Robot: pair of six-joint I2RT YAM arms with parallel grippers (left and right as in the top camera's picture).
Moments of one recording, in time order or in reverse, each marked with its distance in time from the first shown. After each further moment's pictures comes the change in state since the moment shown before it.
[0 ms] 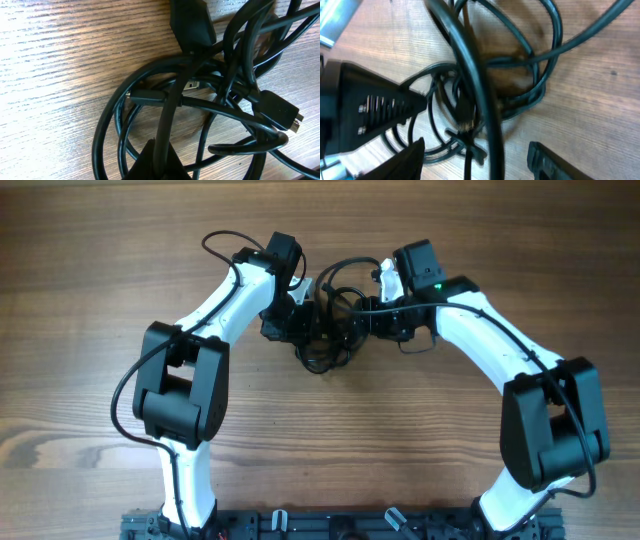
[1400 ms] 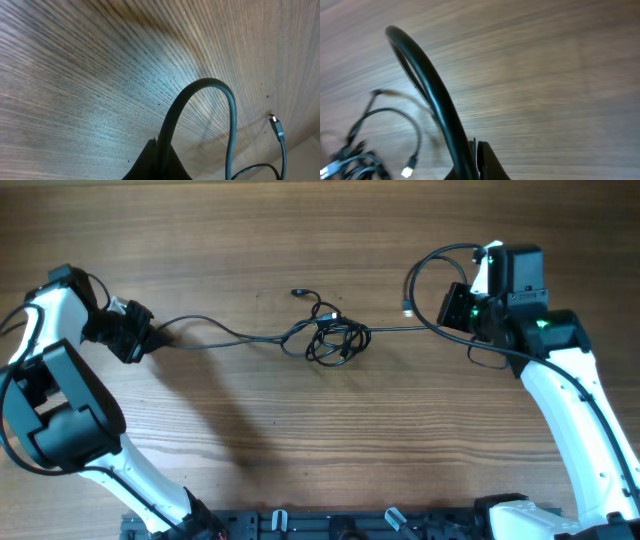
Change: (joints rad) left arm 0.805 -0.073 -0.143 -0.014 0.156 -0.216; right arm -0.198 -0.484 -0.089 -0.152 0.432 0.049
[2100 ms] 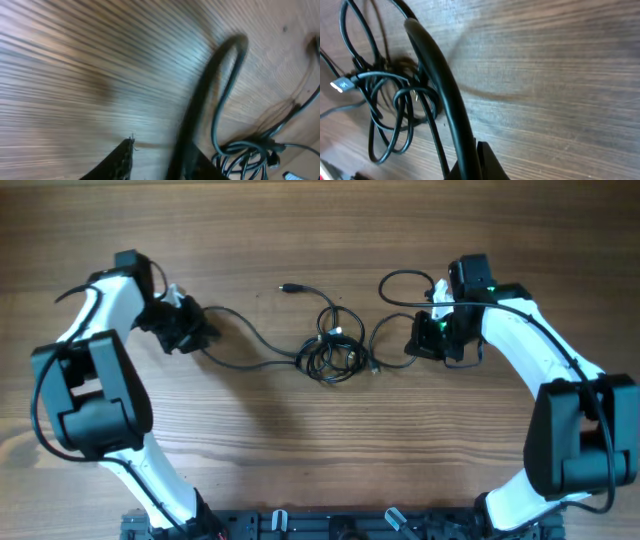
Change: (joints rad) left arm -0.254 0.000 -0.031 0.041 -0.020 0.084; right arm -0.012 0.408 -0.001 -0.099 -0.396 -0.119
